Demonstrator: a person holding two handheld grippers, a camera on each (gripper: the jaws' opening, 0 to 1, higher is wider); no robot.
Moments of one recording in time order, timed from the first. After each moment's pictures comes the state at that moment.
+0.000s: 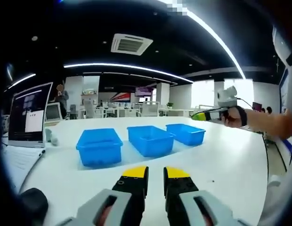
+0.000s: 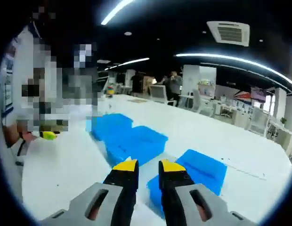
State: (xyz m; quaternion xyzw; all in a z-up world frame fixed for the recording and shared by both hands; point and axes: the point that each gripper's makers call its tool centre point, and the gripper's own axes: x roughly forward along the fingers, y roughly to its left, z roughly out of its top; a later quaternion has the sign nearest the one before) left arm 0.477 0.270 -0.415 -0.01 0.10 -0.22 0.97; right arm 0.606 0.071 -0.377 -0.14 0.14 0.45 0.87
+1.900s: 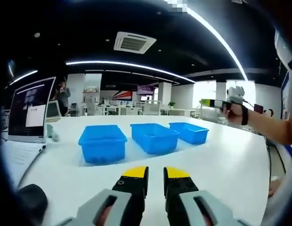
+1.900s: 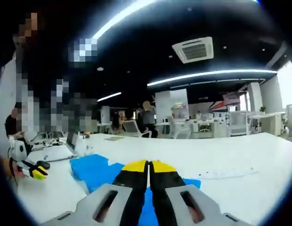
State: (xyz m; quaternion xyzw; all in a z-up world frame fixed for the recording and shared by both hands) left arm 0.484 0.282 -0.426 -0.02 0.11 -0.21 0.97; right arm 0.669 -0.005 -0.317 0.02 -0.01 0.30 0.95
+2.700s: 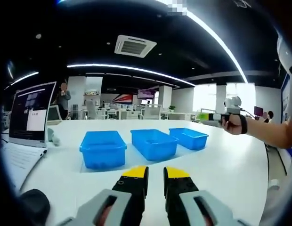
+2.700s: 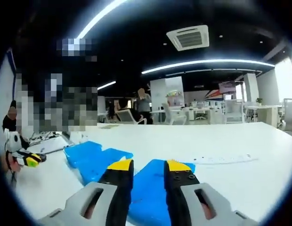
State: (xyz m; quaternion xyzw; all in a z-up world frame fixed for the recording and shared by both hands) left arm 0.483 0.280 -0.409 -0.02 0.09 -0.21 0.97; right arm 0.671 -0.016 -0.346 0.01 0.04 0.29 0.96
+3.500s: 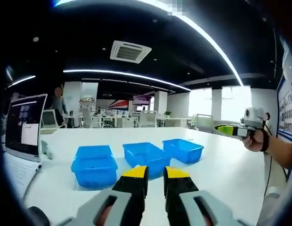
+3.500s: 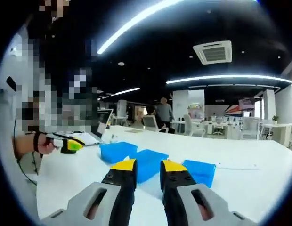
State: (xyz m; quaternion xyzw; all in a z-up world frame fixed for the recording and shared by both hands) left arm 0.500 0.254 -0.369 -0.02 0.06 -0.23 0.97; right arm 0.545 0.006 -0.329 -0.03 -0.01 0.37 0.93
